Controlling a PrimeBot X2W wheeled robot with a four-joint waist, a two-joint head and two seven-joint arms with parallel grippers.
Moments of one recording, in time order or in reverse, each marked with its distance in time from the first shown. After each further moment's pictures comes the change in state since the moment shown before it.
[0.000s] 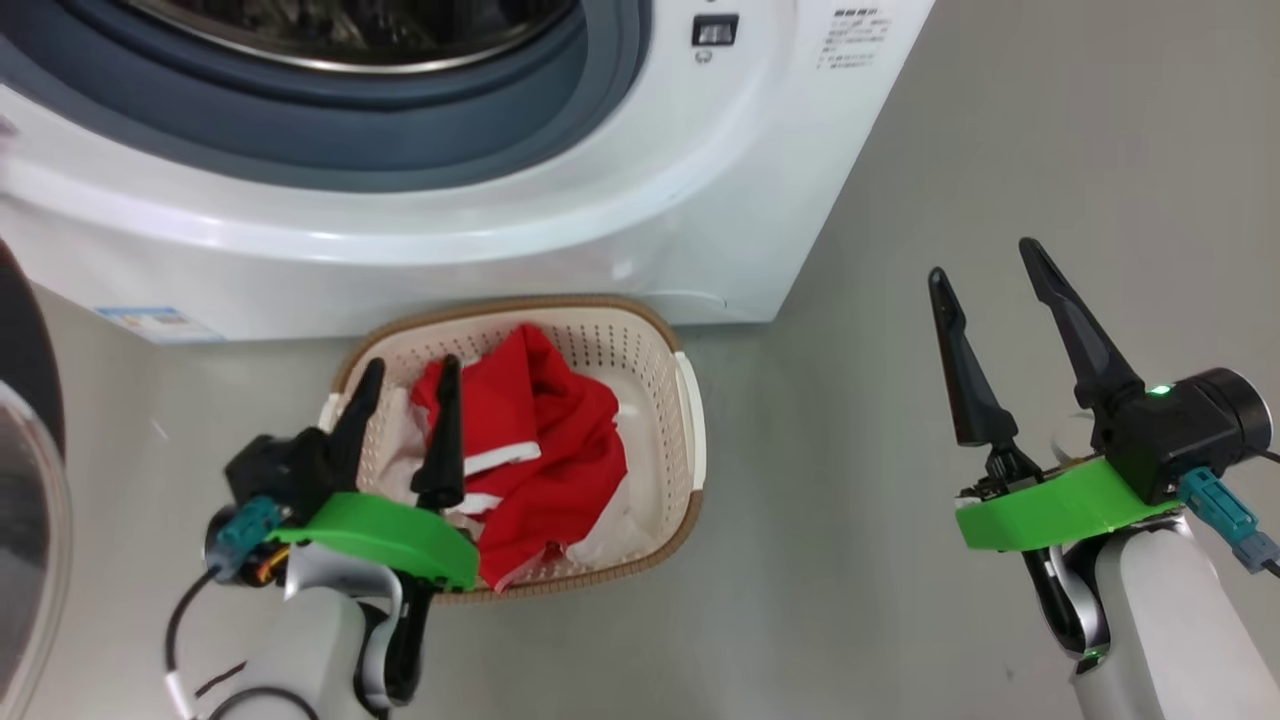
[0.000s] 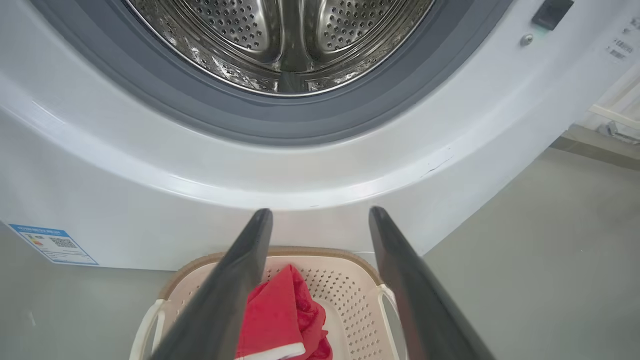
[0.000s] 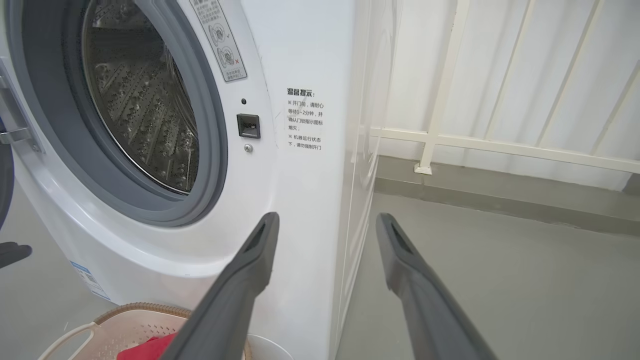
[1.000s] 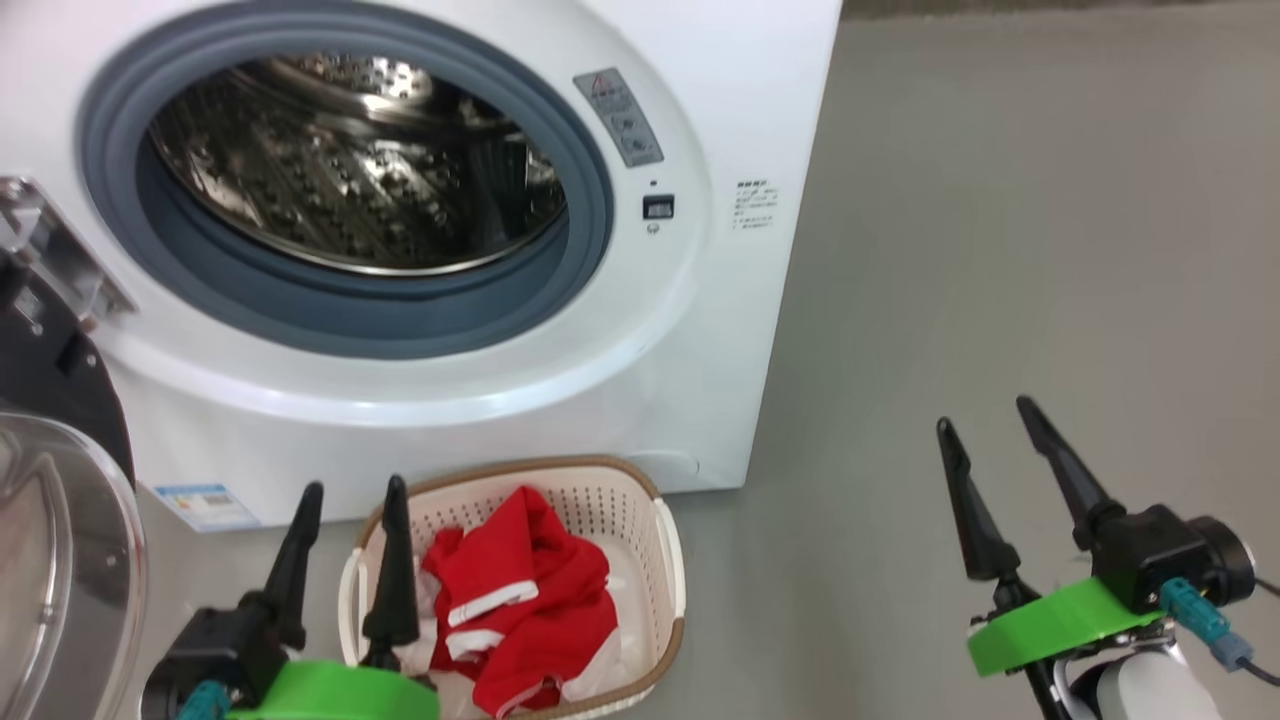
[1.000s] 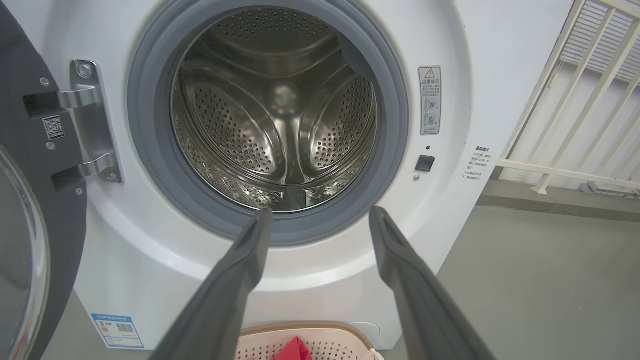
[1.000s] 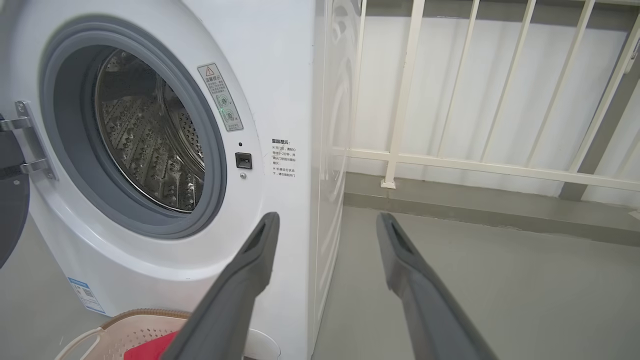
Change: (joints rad) left arm 0.337 0.010 0.105 -0.339 0.114 0.036 -0.004; right arm 0.185 0.003 -0.027 0.052 0.016 0.000 0.000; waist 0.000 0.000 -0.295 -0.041
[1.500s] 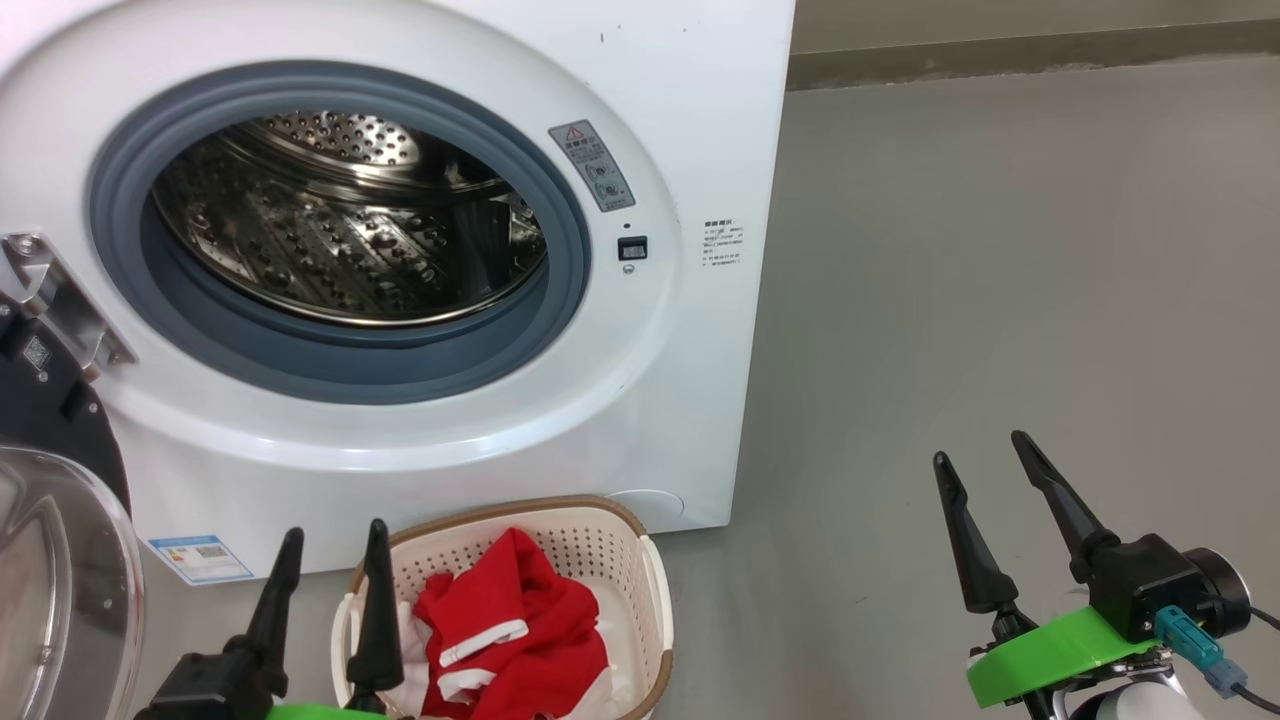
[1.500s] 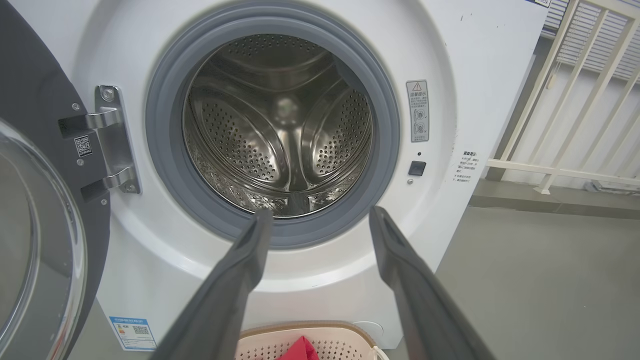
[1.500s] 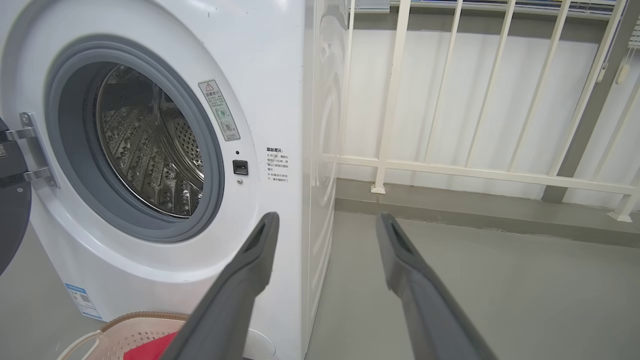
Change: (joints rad) left arm 0.105 0.024 0.010 -0.065 0.008 0.043 0.016; right arm 0.059 0.002 0.008 -0.001 0.001 0.000 0.000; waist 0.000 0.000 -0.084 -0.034
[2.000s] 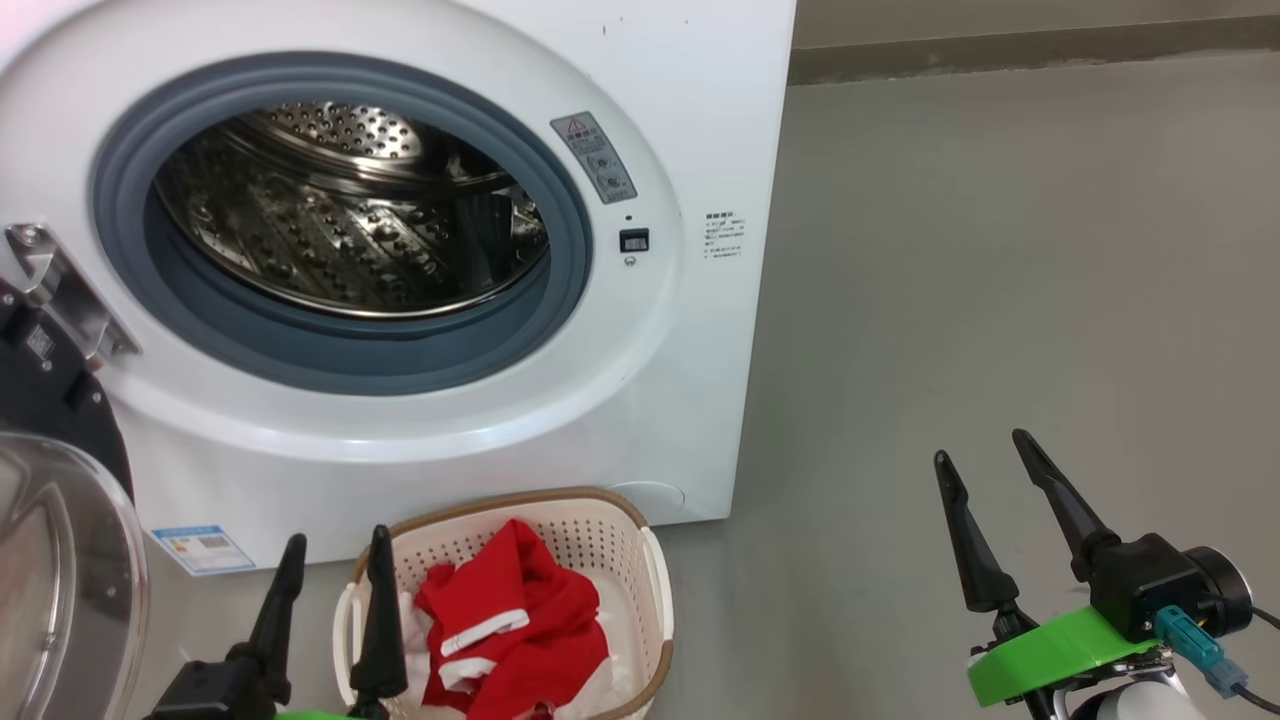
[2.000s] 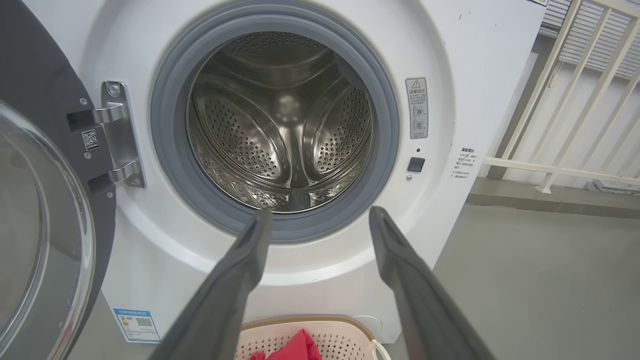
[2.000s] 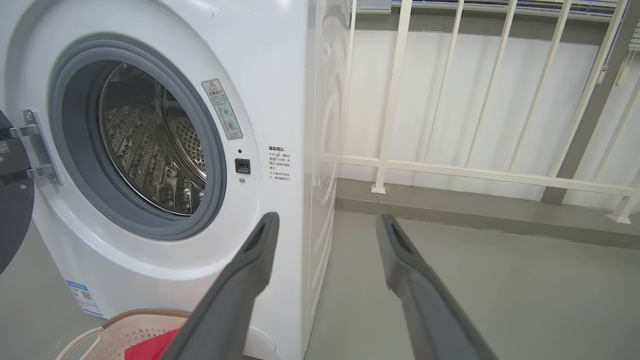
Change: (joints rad) left arm 0.019 0.001 -0.007 -0.028 -0.001 0.015 0.007; right arm 0.000 0.000 -0.002 -0.004 -0.007 0.000 0.000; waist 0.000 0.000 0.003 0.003
